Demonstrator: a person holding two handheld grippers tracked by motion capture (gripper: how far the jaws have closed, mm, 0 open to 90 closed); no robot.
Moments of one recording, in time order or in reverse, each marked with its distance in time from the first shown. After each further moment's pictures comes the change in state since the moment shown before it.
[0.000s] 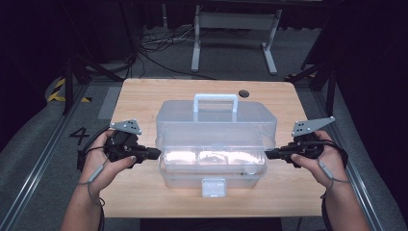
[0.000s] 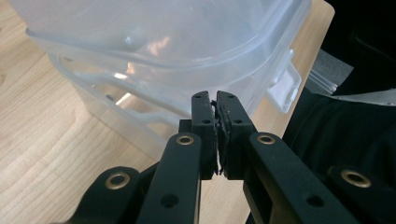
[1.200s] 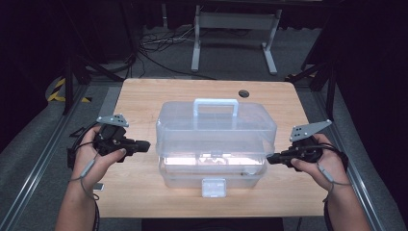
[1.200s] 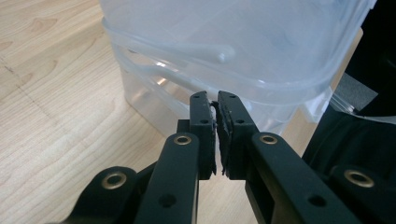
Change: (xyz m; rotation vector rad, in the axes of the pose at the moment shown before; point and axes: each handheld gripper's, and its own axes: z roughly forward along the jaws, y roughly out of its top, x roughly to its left) left arm 0.027 -0.008 -0.013 -0.048 0.071 -0.090; right arm 0.004 -0.007 0.003 0.075 -0.008 -0.026
